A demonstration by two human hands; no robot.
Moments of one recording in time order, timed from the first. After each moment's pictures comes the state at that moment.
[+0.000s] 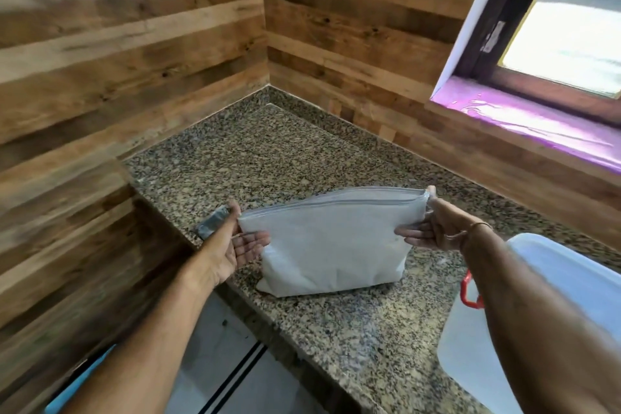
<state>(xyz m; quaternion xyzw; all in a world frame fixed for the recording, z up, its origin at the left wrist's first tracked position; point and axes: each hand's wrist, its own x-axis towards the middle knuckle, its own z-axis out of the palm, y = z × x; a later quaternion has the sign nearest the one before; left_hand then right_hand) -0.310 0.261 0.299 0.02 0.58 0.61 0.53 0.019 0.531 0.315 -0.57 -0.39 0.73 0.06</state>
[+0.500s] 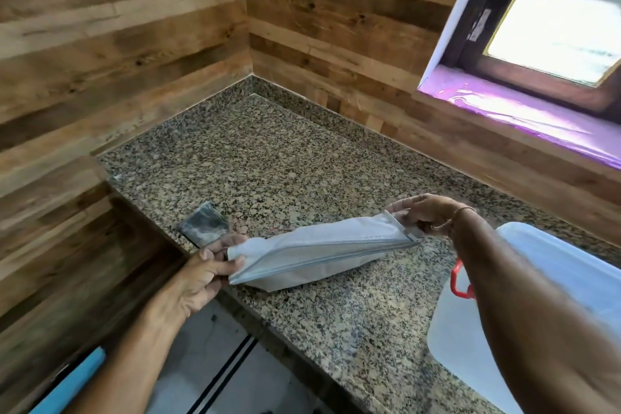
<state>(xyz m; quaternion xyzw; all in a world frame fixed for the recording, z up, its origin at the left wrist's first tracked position) -0.308 0.226 0.267 0.10 0.56 0.59 0.57 0.016 0.536 0.318 -0.57 -0.54 0.62 0.00</state>
